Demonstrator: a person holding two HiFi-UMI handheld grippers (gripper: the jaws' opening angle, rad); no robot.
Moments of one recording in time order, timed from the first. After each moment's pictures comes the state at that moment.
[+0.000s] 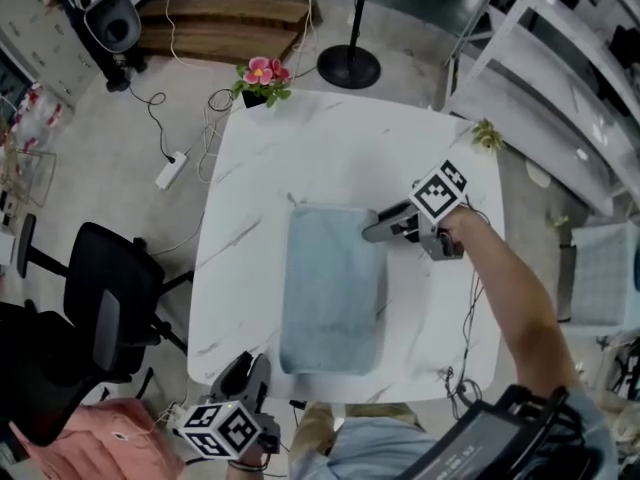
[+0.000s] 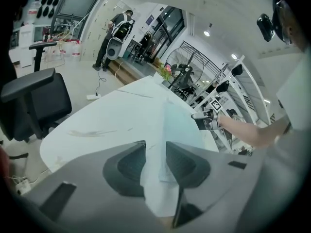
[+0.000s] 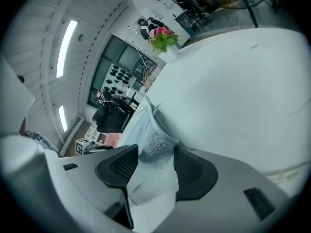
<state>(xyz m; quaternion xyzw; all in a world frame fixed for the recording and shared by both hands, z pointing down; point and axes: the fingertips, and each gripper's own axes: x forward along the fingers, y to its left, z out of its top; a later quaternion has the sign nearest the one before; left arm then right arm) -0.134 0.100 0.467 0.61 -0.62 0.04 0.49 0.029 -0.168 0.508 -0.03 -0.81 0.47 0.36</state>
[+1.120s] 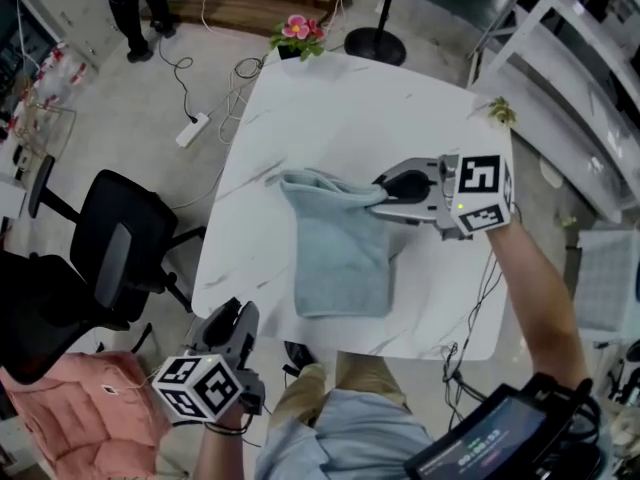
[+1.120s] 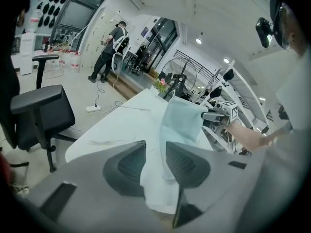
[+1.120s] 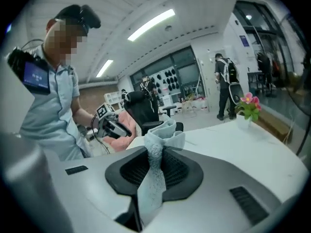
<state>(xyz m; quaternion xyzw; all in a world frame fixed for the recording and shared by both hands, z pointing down) -0.154 0.125 0.416 0.63 -0.64 0.02 0.44 -0.017 -0.064 0.360 -0.17 -0.95 0.11 0.23</state>
